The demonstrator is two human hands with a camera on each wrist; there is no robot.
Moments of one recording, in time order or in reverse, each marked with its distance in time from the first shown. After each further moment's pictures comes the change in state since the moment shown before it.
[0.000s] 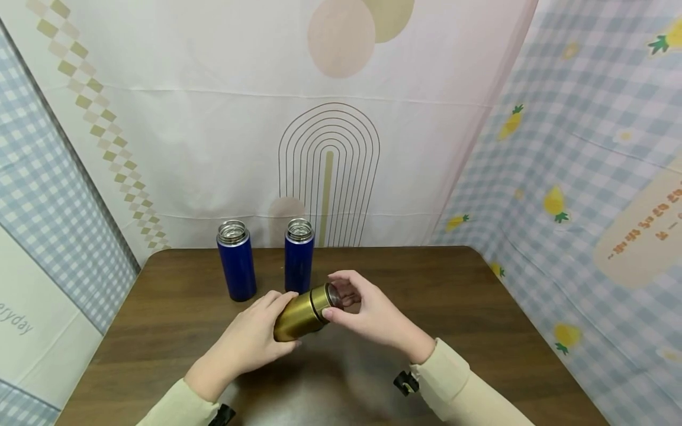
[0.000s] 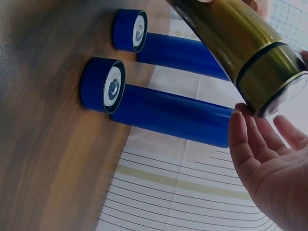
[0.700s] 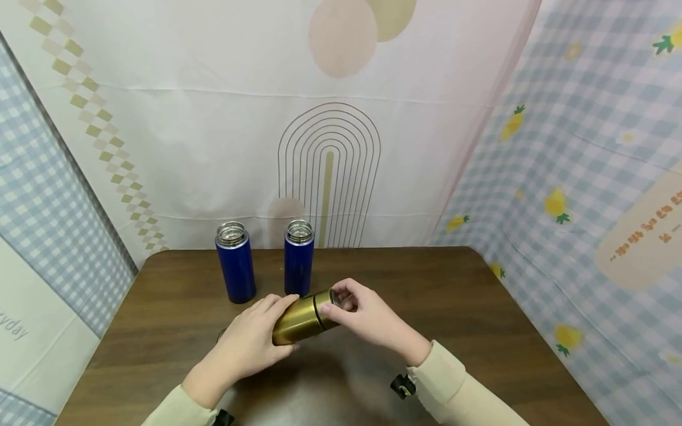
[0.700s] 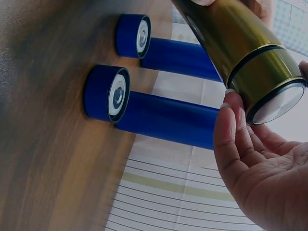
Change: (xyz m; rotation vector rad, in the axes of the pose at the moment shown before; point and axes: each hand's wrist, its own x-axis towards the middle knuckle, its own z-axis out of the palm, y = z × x) left_hand -0.002 -0.005 0.000 0.041 -0.004 0.028; right_hand 0.005 0.009 0.007 -0.033 -0.023 0.176
